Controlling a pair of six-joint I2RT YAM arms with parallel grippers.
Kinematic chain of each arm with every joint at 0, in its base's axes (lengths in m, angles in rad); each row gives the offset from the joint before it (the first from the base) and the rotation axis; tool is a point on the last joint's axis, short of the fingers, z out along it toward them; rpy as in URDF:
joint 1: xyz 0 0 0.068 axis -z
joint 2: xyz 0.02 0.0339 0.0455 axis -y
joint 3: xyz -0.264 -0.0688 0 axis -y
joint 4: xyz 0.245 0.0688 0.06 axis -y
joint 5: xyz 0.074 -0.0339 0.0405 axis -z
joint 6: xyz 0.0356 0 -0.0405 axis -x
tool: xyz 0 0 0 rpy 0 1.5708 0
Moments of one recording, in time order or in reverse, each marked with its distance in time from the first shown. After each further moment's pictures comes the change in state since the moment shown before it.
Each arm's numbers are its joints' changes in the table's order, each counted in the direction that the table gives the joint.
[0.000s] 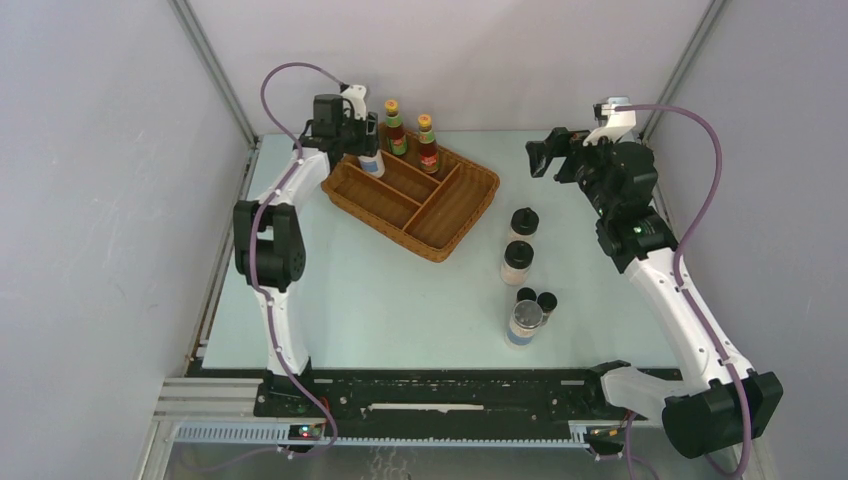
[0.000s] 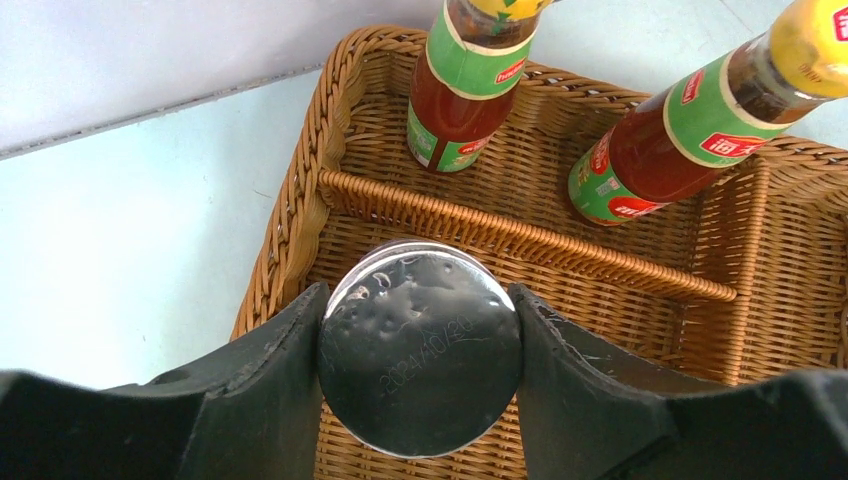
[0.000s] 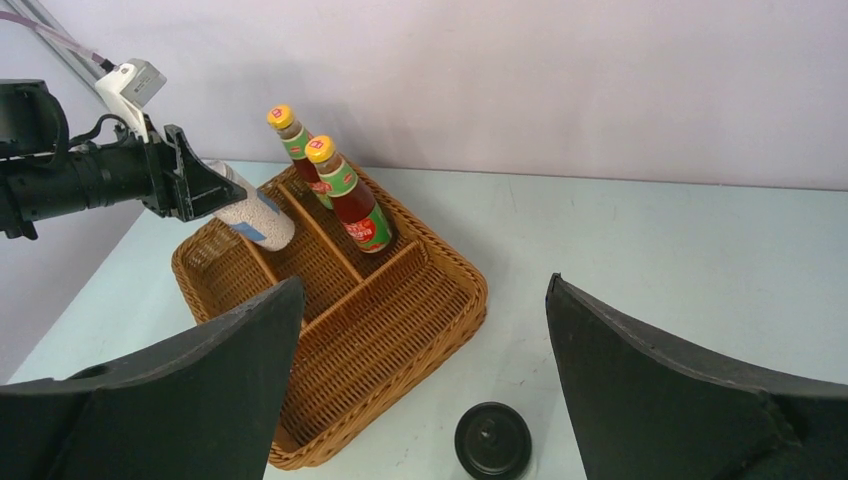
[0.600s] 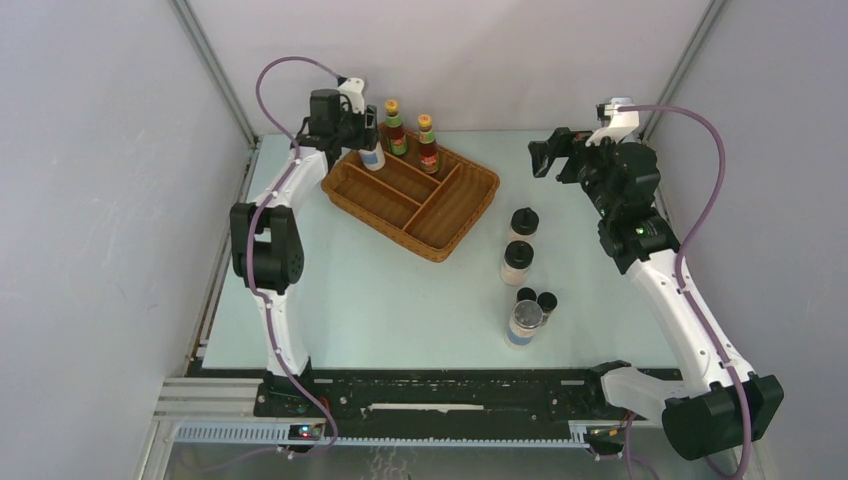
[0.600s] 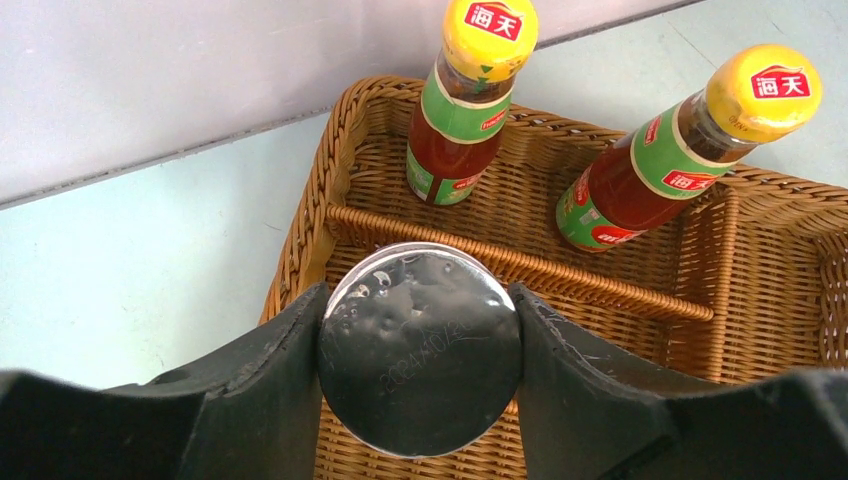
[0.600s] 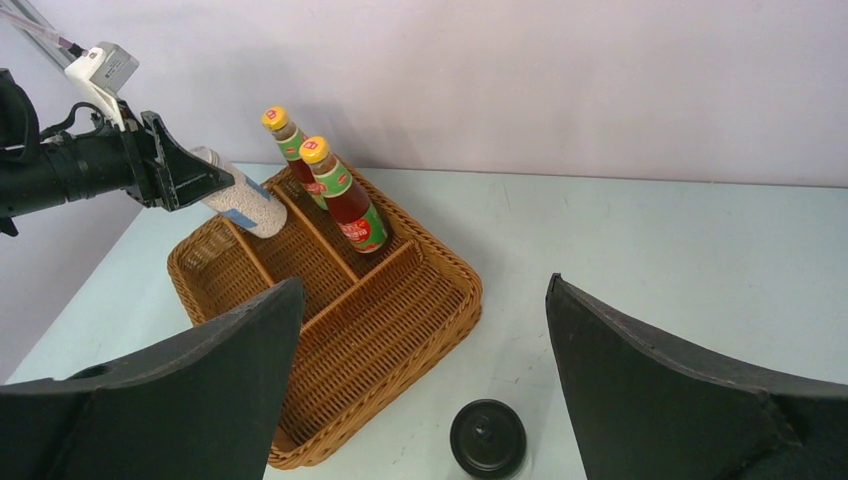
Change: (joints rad) left arm 0.000 0.021 0.000 0.049 0.011 0.000; right arm 0.011 0.008 0.000 -0.010 0.003 0.000
